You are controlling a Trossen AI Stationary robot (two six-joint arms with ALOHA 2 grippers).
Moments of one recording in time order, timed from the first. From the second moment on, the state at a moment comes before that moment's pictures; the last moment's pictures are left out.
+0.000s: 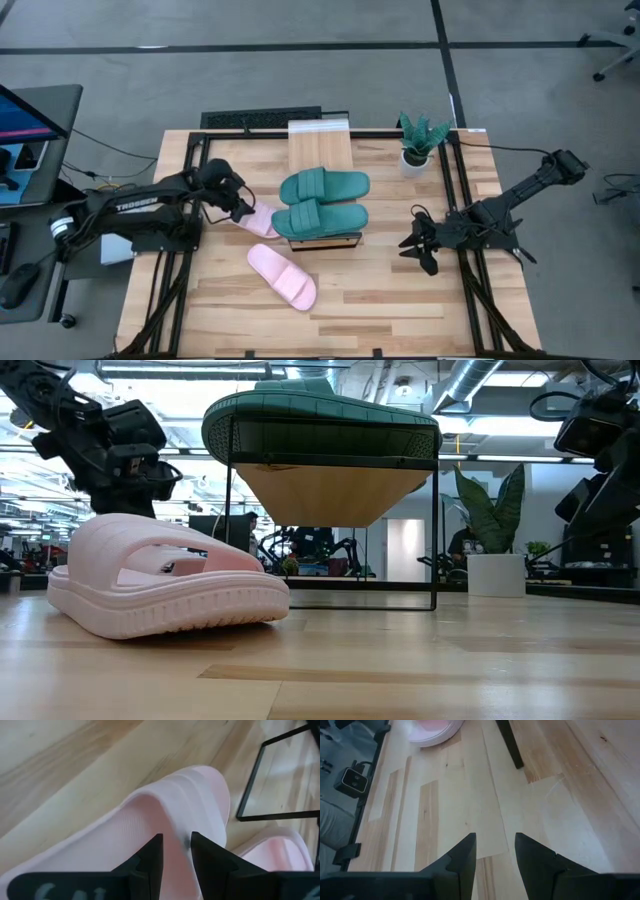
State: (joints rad) left arm 0.59 0.87 0.33 -0.36 0.46 -0.39; right arm 0.50 0.68 0.24 -0.26 0.21 0.65
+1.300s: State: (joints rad) left arm 0.50 1.14 0.33 -0.13 0.57 -0.43; right arm 0.50 0.68 0.24 -0.29 0.21 0.66
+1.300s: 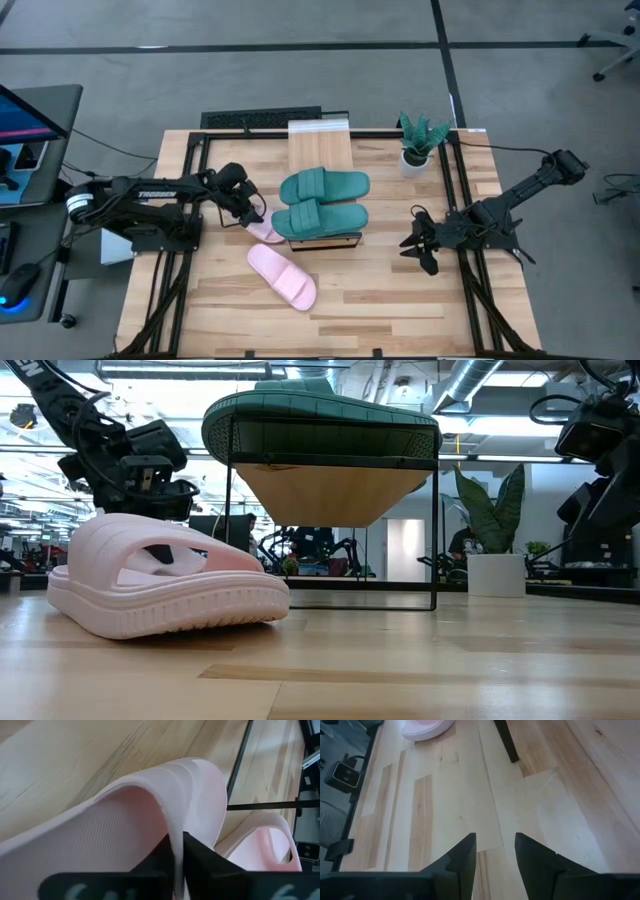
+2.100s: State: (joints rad) left arm 0.51 1.01 0.63 -0.61 0.27 -0.34; right arm 0.50 0.68 0.24 -0.34 0.21 0.64
